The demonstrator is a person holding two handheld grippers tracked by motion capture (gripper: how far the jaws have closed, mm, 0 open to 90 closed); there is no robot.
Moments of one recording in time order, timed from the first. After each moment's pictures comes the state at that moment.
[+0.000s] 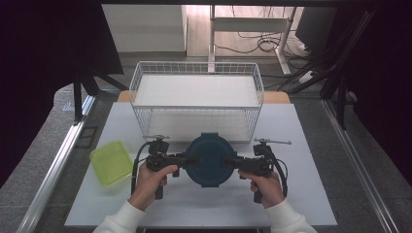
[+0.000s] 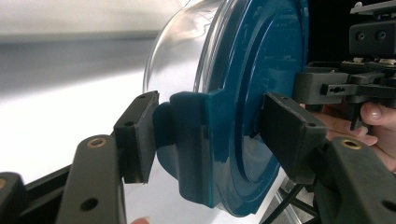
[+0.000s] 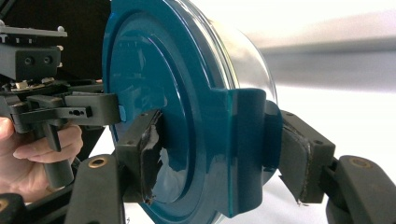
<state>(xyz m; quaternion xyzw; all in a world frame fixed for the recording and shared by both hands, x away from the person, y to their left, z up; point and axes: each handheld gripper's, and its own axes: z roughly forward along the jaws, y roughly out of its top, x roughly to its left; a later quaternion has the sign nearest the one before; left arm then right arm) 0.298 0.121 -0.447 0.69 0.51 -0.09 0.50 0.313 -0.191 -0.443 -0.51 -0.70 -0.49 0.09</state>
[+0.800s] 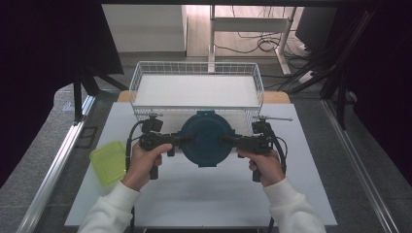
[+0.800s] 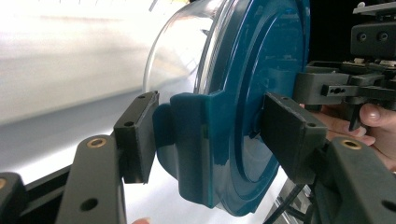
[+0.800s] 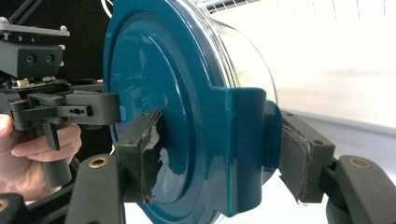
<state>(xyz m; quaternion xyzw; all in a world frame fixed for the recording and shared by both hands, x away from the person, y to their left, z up) 0.323 0.136 -0.396 0.69 0.50 -0.07 0.52 0.342 -0.175 -0.387 -0.48 -0.71 -0.51 0.05</state>
